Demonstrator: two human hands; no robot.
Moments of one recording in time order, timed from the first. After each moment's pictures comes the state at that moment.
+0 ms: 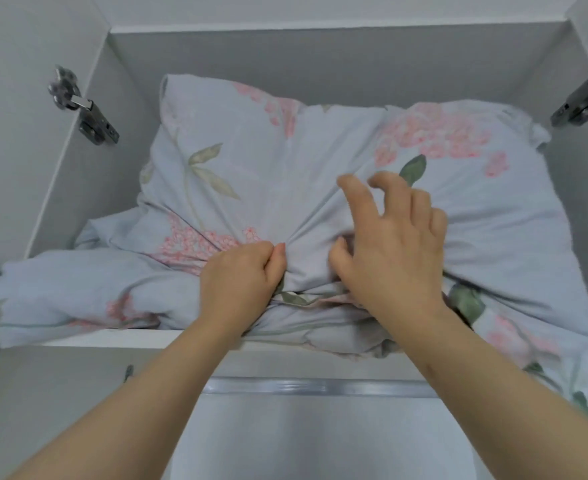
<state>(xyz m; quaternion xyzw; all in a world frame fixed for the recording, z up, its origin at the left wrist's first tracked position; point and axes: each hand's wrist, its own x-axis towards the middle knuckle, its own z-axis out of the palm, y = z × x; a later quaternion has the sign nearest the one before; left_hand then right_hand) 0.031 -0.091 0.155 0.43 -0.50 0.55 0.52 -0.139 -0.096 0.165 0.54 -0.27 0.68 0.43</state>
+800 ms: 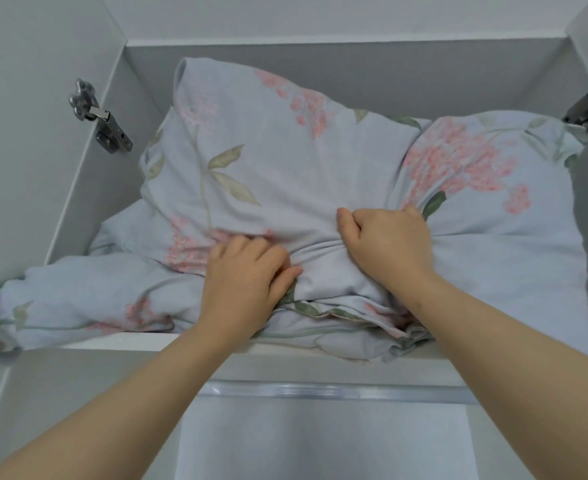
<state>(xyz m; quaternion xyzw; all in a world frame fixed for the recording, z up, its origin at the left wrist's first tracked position) 0.043 -0.074 0.154 0.38 -0.50 0.64 0.43 -0.138 -0.106 0.202 0.64 -0.30 0.59 0.39</state>
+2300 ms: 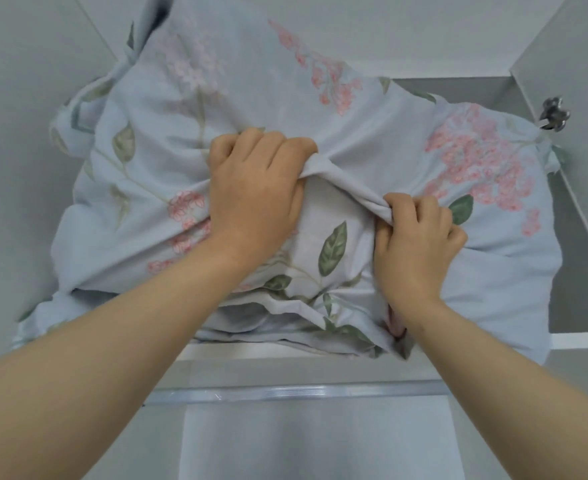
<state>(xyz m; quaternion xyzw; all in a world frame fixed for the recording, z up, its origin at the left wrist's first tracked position) -0.020 0.035 0.225 0.17 -0.41 0.76 0.48 -0.158 -0.073 0.183 0.42 -0.27 0.79 0.36</state>
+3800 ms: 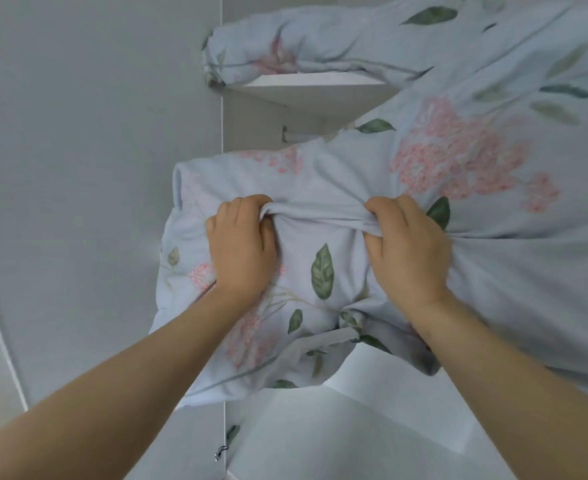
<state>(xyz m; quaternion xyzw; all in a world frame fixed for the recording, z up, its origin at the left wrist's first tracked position) -0.082 0.146 -0.120 0.68 -0.36 0.42 0.49 -0.217 0.020 -0.100 0.75 -0.07 0.62 0.20</state>
